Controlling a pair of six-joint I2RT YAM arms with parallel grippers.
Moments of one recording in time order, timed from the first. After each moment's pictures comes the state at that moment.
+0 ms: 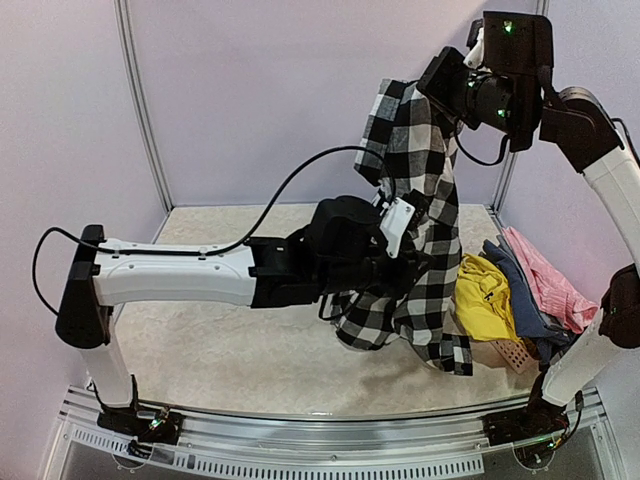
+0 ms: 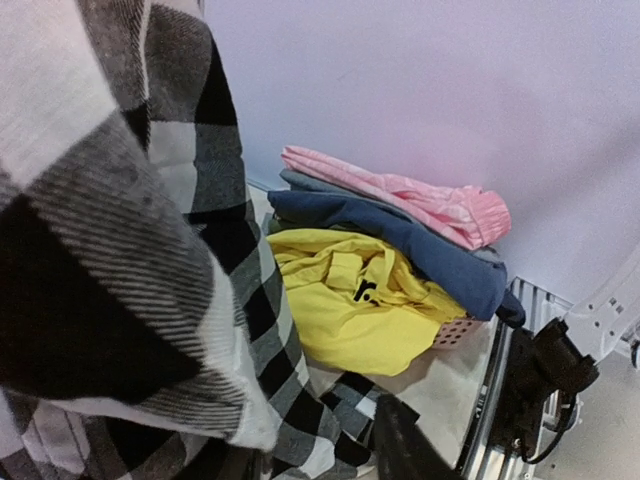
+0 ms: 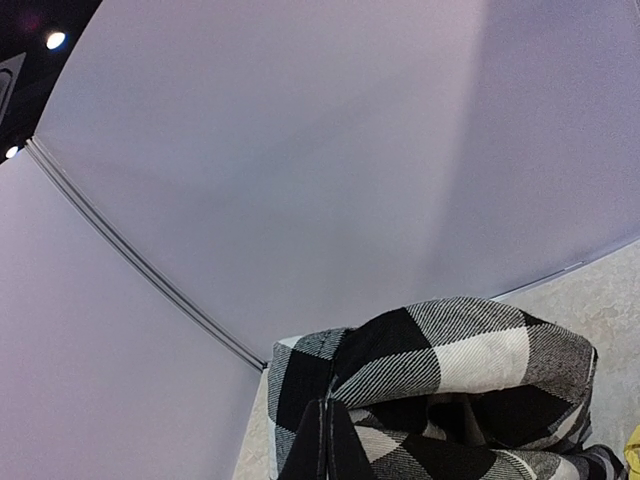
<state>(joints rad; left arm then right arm) -1.24 1.85 1.56 0.02 -0.19 -0.19 0.98 1.58 2.19 -0.74 0.69 0.73</state>
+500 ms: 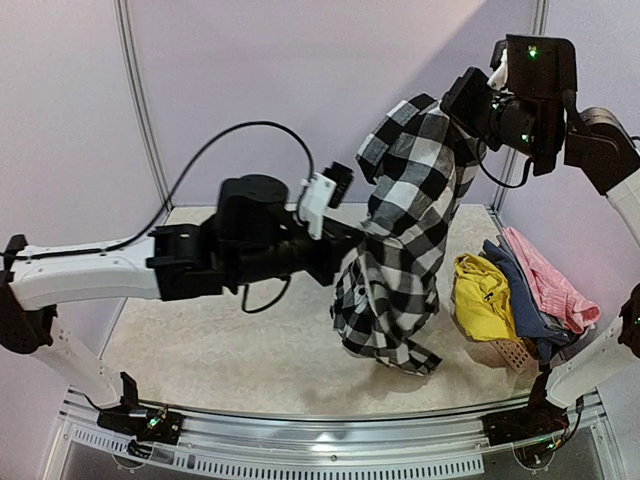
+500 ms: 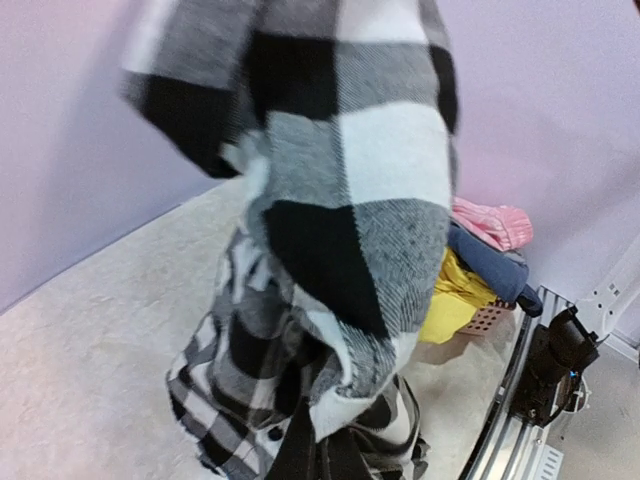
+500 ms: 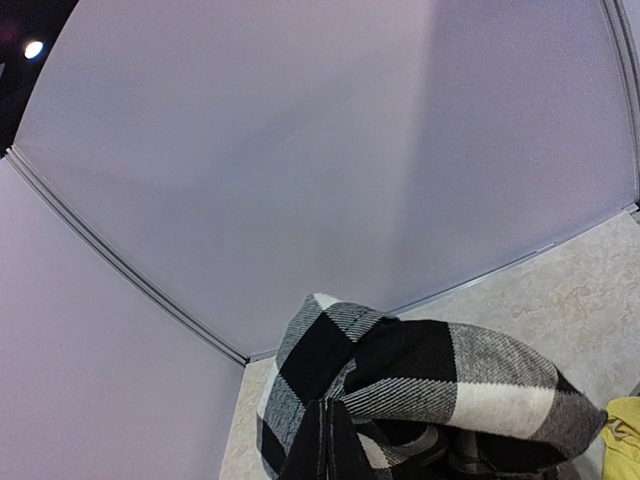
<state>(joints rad) -1.21 1.51 1.32 -0.08 -0.27 -0.20 0.98 1.44 1.99 -0.73 0.72 0.79</state>
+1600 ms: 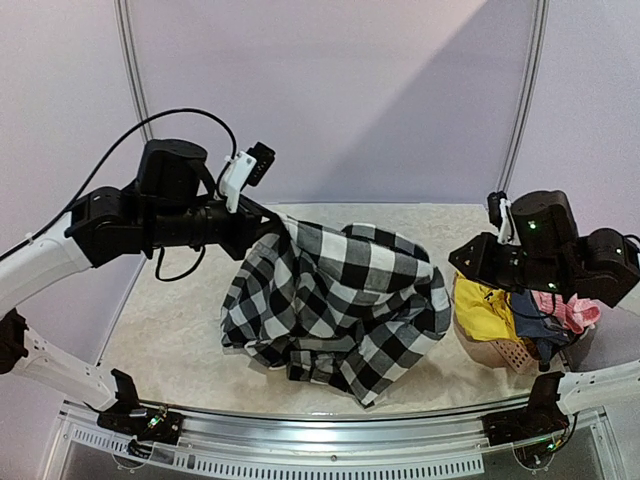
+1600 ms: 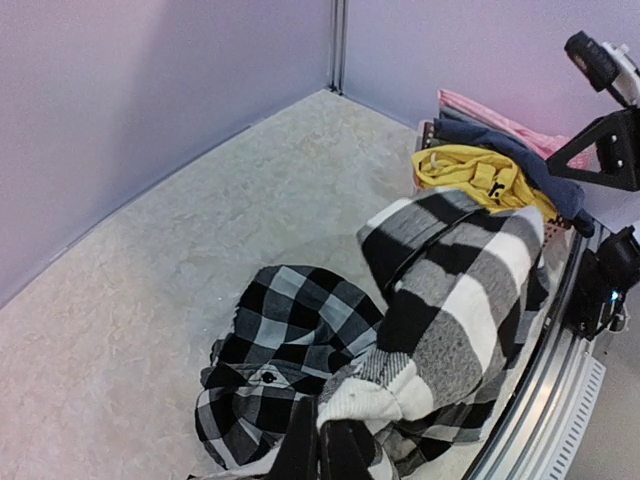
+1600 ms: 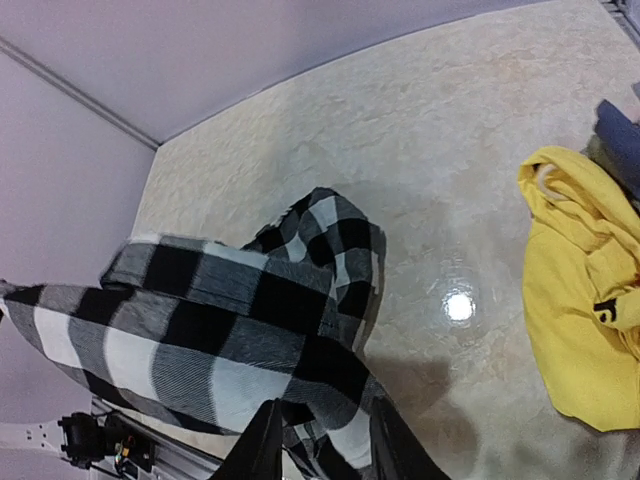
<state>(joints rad) -0.99 1.23 1.34 -0.56 -0.15 -0.11 0.99 0.93 1.09 -0.78 0.37 0.96</state>
